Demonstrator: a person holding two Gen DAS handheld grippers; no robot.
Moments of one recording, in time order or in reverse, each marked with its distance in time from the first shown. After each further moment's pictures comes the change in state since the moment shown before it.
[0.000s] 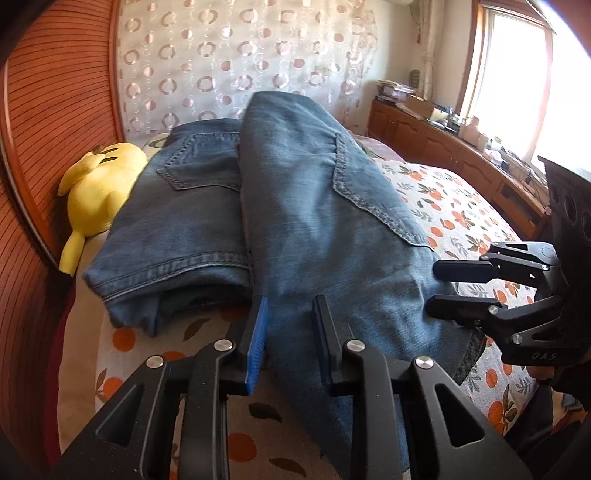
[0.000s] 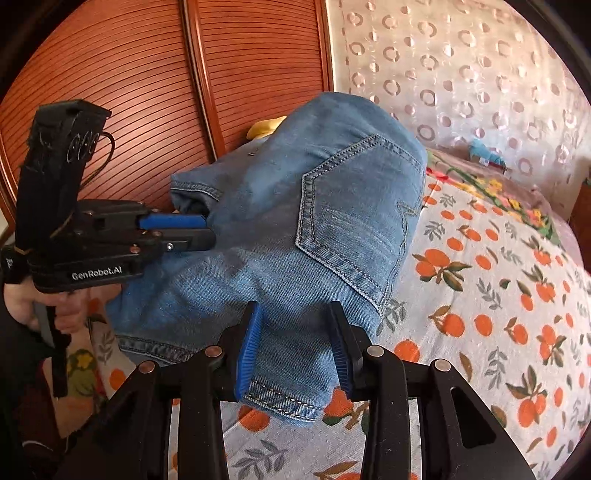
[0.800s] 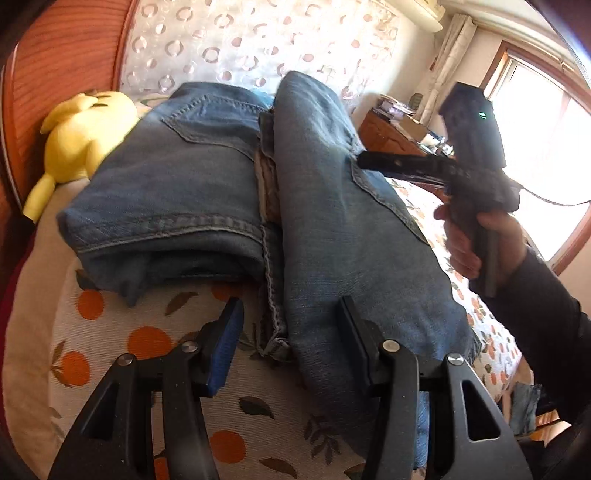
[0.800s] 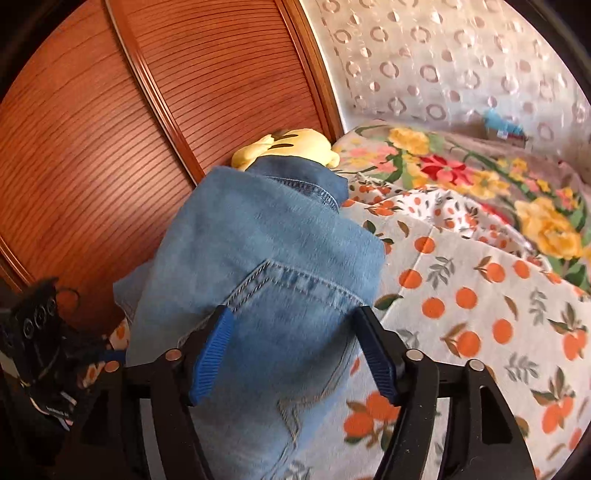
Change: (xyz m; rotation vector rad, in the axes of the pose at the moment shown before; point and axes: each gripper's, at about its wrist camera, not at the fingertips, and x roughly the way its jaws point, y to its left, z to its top) left arm 0.025 0.038 -0.007 -0.189 0.052 -0.216; right arm 0.099 -0.145 0.107 0.167 0.010 0.188
